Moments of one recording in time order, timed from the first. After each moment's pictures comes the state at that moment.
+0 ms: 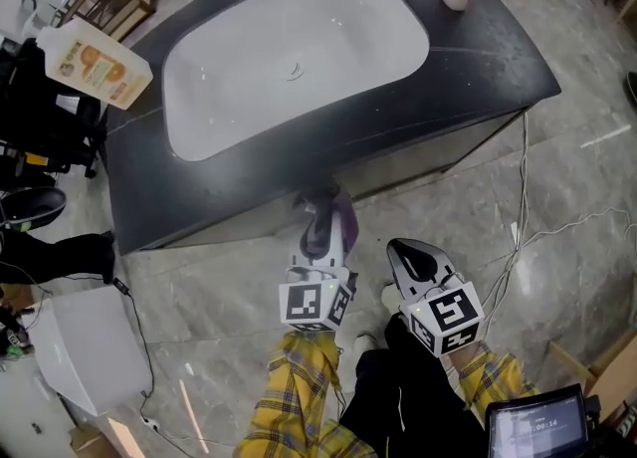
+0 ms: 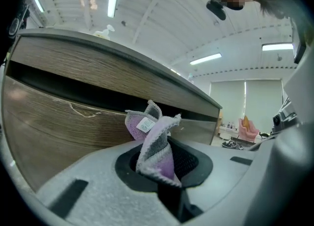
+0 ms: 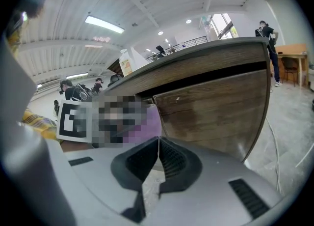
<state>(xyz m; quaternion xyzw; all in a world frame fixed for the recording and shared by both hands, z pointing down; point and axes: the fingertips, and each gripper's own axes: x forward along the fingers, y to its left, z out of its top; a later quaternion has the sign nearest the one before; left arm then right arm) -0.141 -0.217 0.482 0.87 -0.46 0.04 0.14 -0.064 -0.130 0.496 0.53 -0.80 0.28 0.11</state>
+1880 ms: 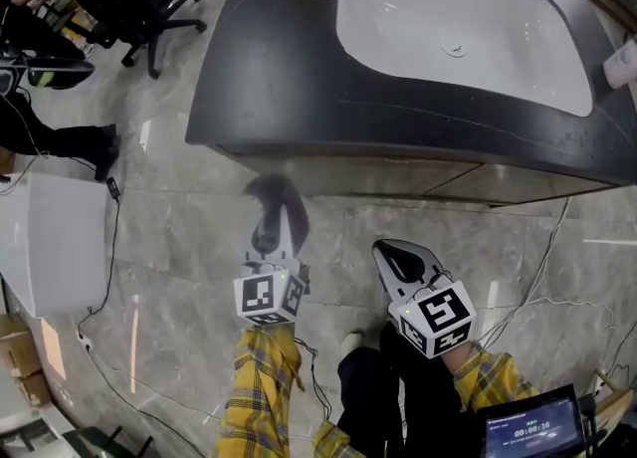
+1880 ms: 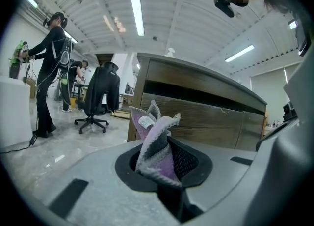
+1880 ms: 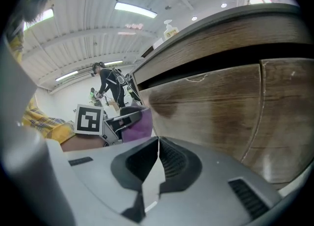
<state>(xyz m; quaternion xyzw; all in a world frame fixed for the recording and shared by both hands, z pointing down) -0.458 -0.188 0.529 0.74 -0.66 0.04 0.13 -0.289 -0.133 0.530 0.34 -0.89 0.24 0.16</state>
